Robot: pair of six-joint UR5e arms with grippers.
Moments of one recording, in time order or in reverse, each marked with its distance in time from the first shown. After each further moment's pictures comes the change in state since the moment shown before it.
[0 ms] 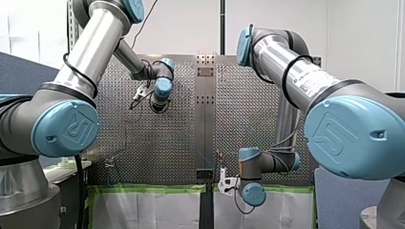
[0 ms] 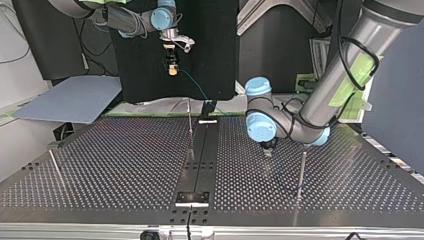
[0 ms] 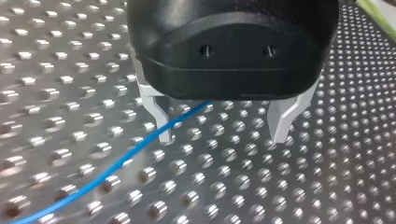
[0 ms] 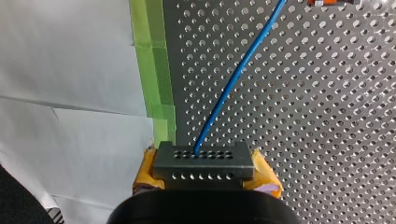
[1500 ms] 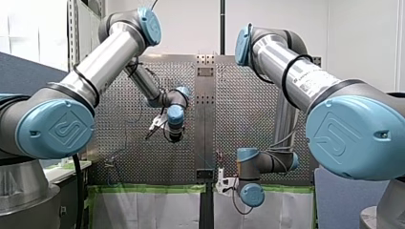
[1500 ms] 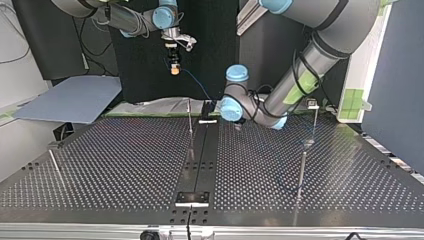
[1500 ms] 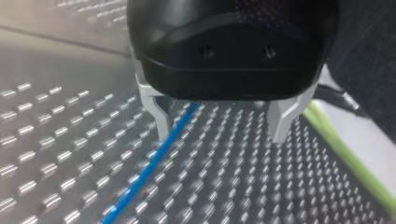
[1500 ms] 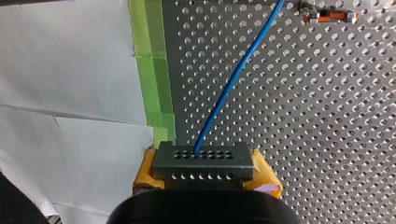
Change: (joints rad) left arm -0.119 -0.225 -0.005 0.032 0.104 -0.108; right arm 0.018 0.000 0.000 -0.005 0.000 0.001
